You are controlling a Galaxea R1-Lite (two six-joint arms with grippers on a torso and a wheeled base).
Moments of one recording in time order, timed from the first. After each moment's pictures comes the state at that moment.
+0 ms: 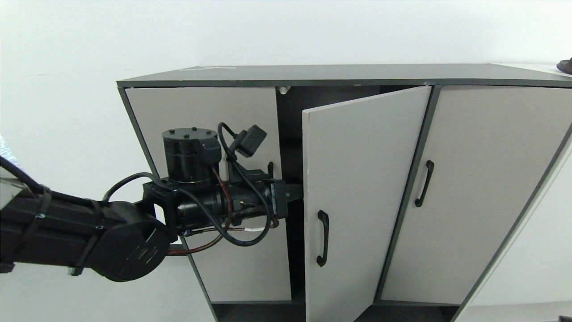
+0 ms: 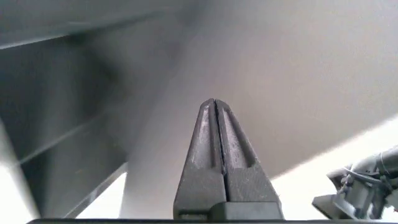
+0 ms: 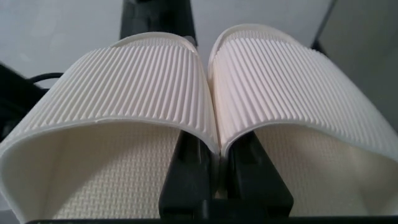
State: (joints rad) left arm -0.55 1.79 -0.88 -0.76 -0.56 -0.34; right arm 1.03 1.56 0.00 -1.17 0.48 -0.03
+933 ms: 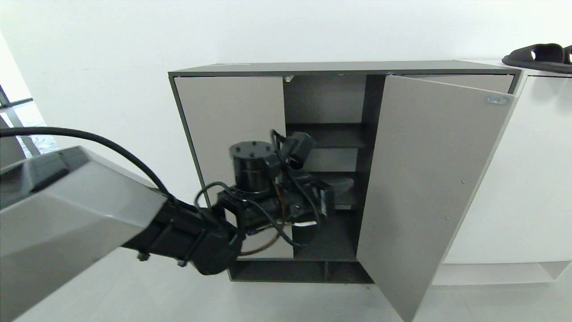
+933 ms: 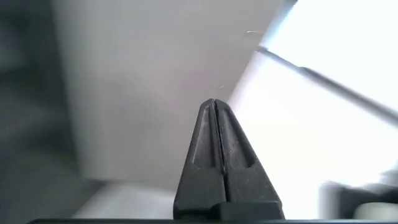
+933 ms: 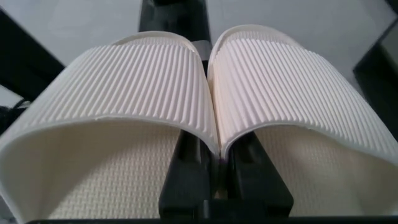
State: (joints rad) left arm -0.61 2.03 -1.03 -0.97 -0.42 -0.20; right arm 1.04 1.44 0.00 -1.08 0.47 -0.05
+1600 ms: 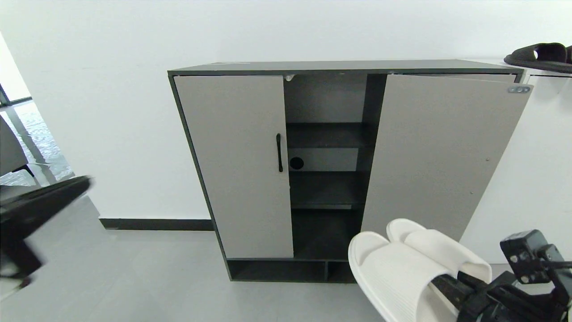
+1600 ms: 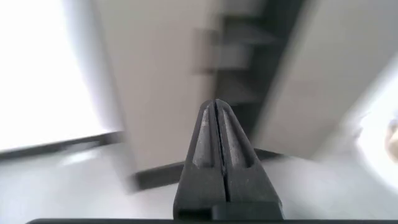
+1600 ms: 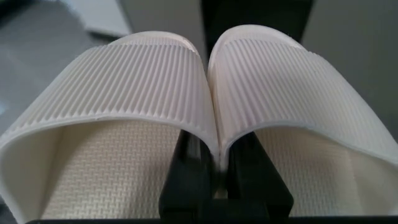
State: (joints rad) left arm -0.31 0.81 -0.59 -0.18 0.06 -0.05; right arm 0.91 1.40 -0.12 -1.11 -0.42 0.22
